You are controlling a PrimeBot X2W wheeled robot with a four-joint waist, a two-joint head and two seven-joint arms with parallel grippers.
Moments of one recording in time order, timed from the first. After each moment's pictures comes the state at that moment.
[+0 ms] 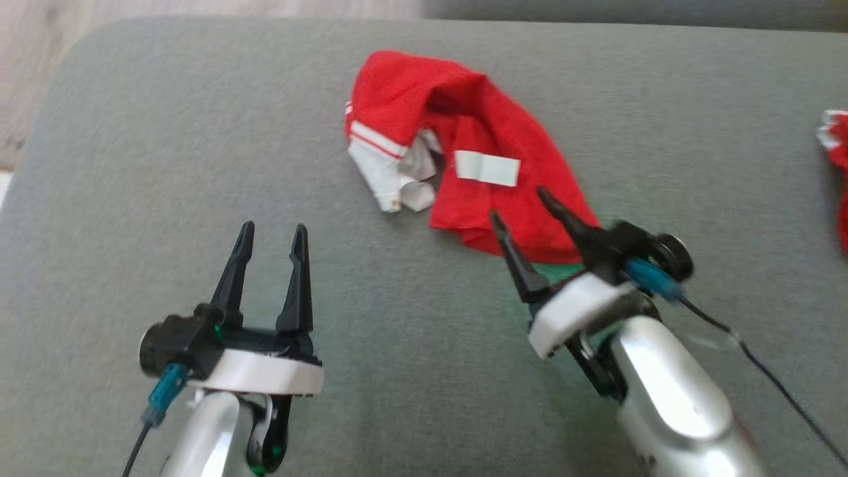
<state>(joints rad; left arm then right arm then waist) -0.19 0.09 -0.26 0.23 -0.32 -0.07 -0.25 -0.36 -0.05 0.39 0.38 0.14 0.13 -0.09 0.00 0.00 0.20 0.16</state>
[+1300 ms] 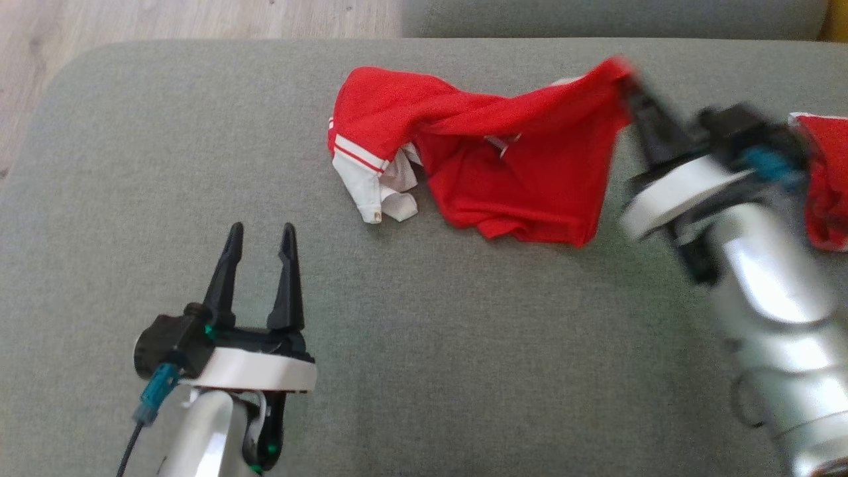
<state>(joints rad) -0.19 0.05 -0.18 0.27 -0.30 -0.11 -0.25 -0.66 -0.19 0.37 0.64 0.18 0.13 -0.22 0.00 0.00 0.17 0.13</state>
